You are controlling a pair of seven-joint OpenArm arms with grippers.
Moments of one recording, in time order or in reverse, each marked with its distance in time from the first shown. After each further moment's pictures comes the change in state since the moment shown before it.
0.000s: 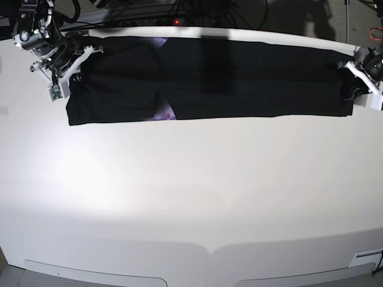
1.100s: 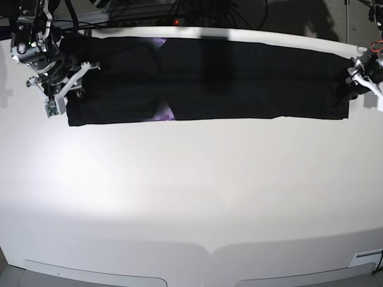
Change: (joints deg) left arm -9.2 -0.7 -0.5 -20.3 -17.1 -1.1 13.6; right arm 6.1 0.0 0.0 0.0 -0.7 0.0 -0.3
